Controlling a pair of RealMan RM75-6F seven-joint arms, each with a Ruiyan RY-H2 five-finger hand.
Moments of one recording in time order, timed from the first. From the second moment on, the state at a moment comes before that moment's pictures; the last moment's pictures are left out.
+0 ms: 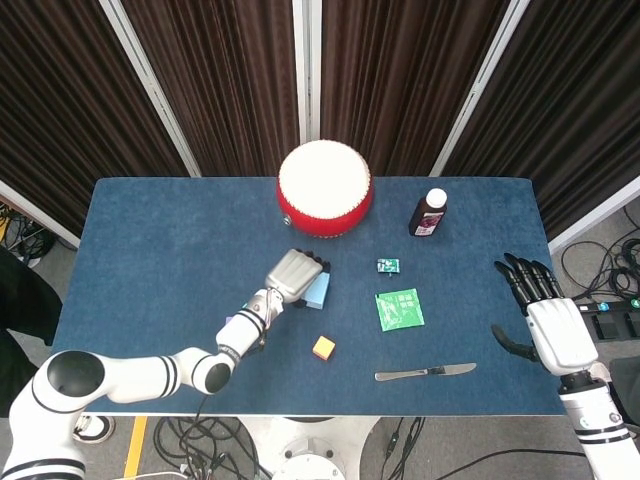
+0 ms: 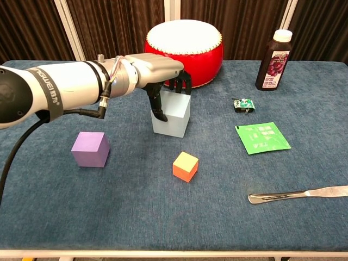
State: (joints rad) left arm -1.14 -1.75 -0.19 -1.27 0.82 0.79 0.53; right arm 0.23 -0.94 0.09 -1.91 -1.53 1.36 -0.02
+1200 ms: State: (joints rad) left arm -1.13 -1.66 -0.20 -1.36 0.48 0.89 0.65; right arm 0.23 -0.95 0.09 -1.92 -1.54 1.36 -0.04
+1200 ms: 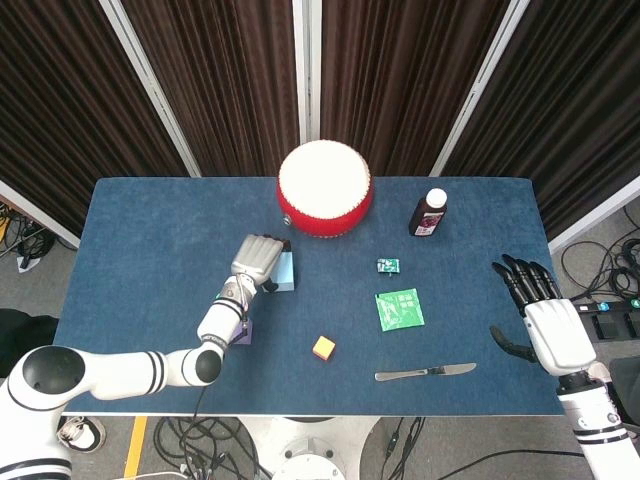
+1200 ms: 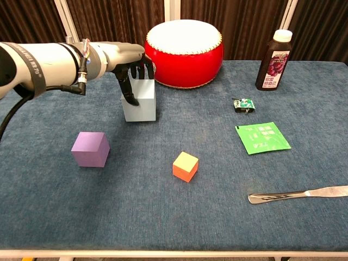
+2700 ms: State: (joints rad) left arm -0.83 -1.30 -0.09 -2.11 0.53 1.44 0.67; right arm 0.24 -0.94 0.09 -1.91 -1.54 1.35 0.00
